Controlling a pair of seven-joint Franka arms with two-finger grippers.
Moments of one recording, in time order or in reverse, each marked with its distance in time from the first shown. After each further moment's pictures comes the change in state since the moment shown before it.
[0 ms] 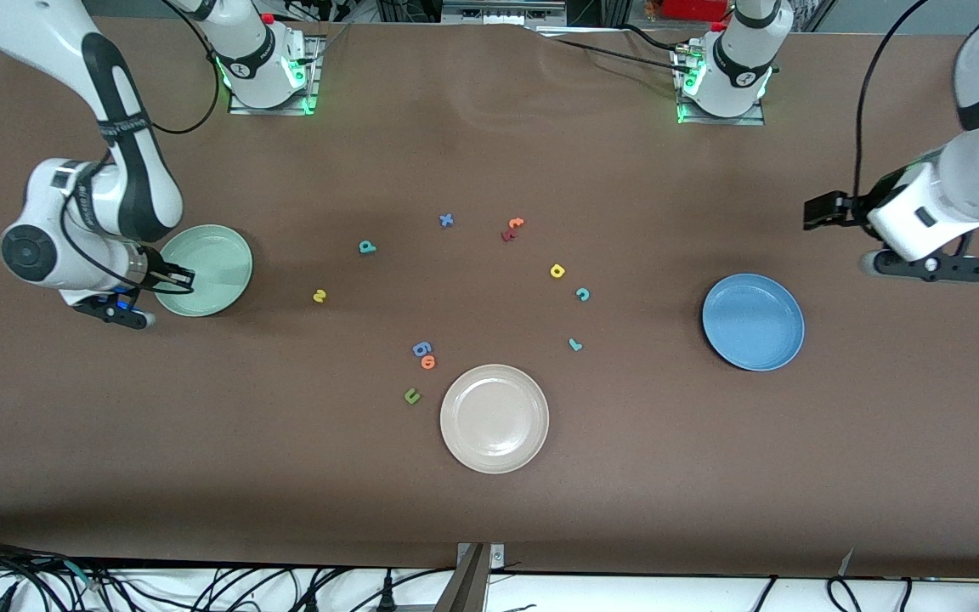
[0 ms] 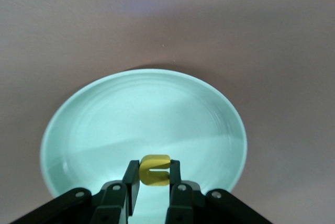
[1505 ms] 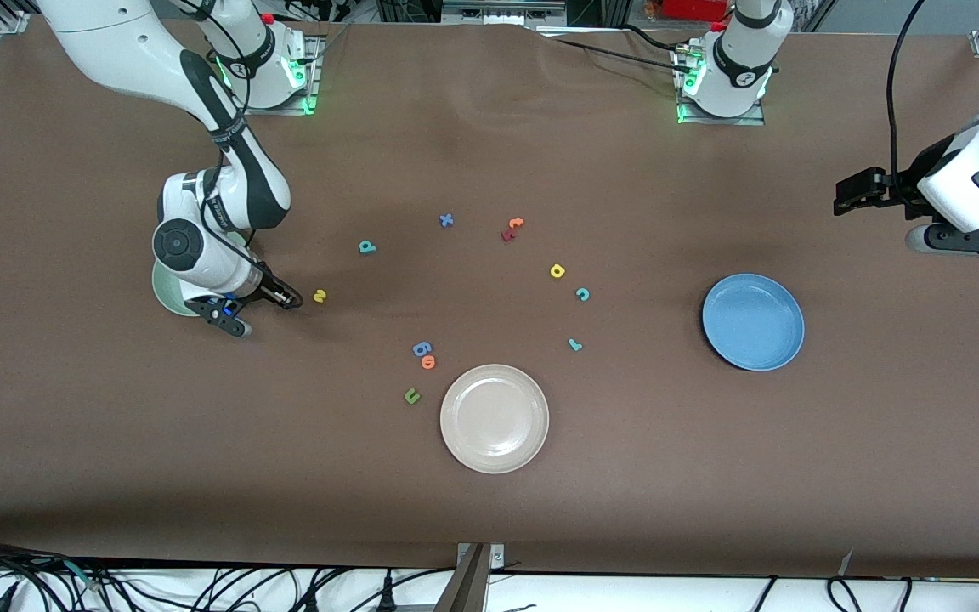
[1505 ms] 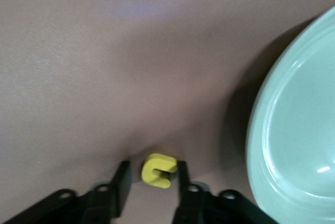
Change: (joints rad) left arm 0.002 -0.046 0.055 0.073 0.001 -0.072 0.033; right arm 0.021 0.061 0.263 -0.053 0.011 0.292 0.509
